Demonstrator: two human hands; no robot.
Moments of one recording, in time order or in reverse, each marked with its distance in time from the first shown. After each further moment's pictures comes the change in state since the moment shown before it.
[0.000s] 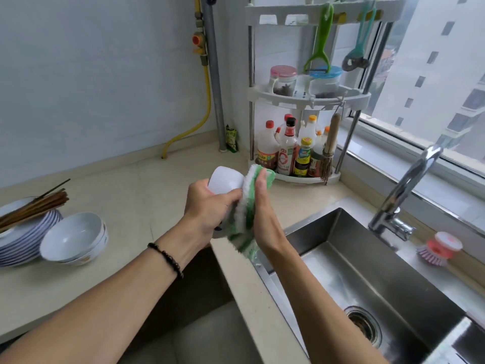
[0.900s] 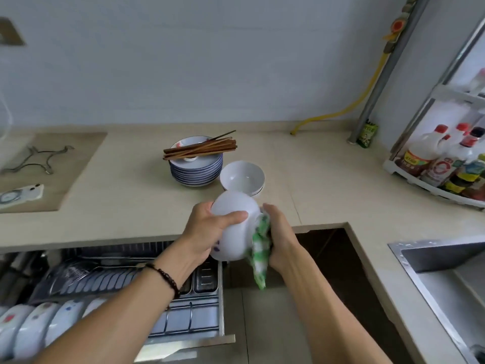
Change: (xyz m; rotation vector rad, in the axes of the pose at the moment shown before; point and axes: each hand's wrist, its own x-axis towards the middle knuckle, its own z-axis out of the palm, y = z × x) left_hand -0.074 -0.139 -0.392 -0.180 0.127 -0.157; right_hand -0.061 0.120 0.342 0.088 -0.072 0.648
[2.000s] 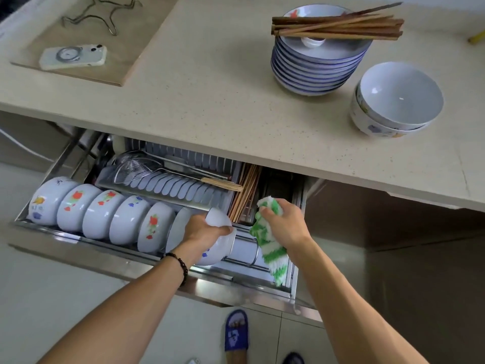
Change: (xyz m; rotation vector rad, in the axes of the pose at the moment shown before) left_hand 0.044 -0.293 -0.197 0.236 0.390 -0.605; right_hand 0.135 0.207 0.095 -0.815 -0.078 0.027
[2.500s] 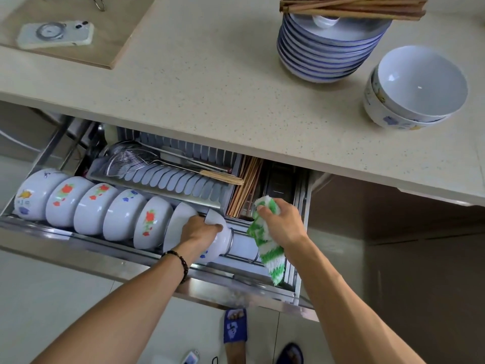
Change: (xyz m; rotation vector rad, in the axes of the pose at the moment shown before) left_hand 0.030 -0.020 0.003 0.213 0.042 -0.091; right_hand 0.015 0.008 0.018 -0.029 -0.018 0.071
